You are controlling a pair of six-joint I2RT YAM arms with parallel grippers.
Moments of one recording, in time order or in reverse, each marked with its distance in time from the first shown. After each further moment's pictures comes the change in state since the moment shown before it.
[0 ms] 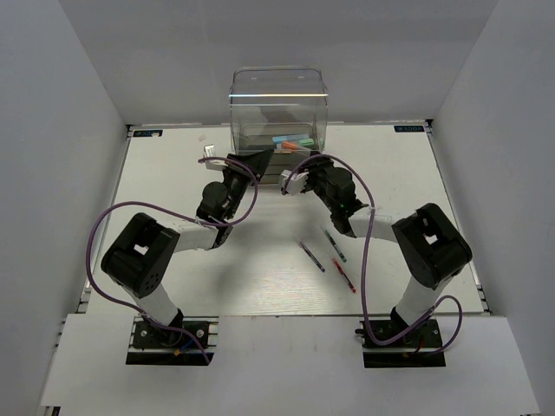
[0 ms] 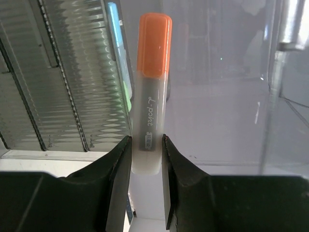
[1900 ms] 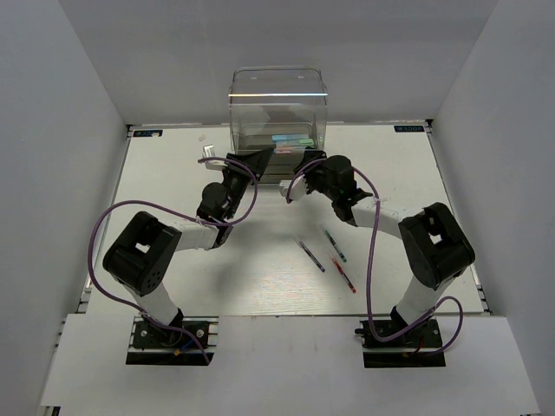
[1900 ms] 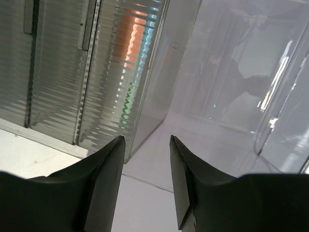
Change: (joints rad) left arm 0.004 0.016 0.000 0.041 0.002 -0.008; right arm -0.043 -0.006 0.115 -0.311 -0.154 -0.370
